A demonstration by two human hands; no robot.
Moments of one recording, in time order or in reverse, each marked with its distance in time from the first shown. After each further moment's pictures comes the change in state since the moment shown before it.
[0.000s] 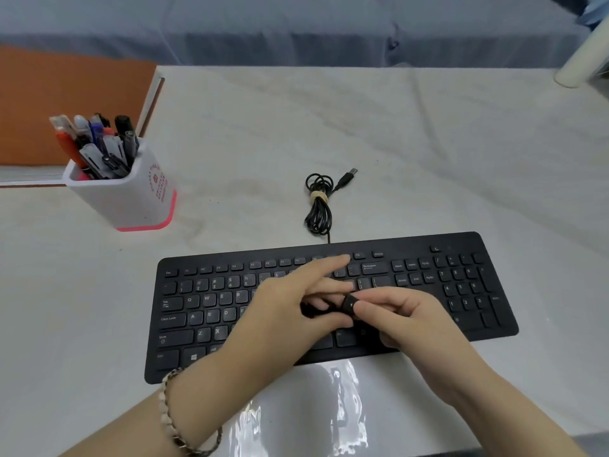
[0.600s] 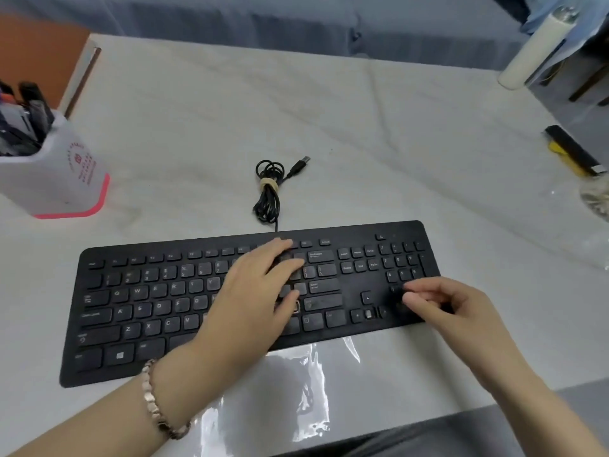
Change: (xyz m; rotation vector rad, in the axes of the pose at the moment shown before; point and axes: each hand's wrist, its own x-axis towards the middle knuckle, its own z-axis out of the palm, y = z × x) left_hand 0.011 -0.033 0.040 0.565 0.023 0.133; right_hand -0.017 0.025 -0.103 -0.327 0.354 -0.126
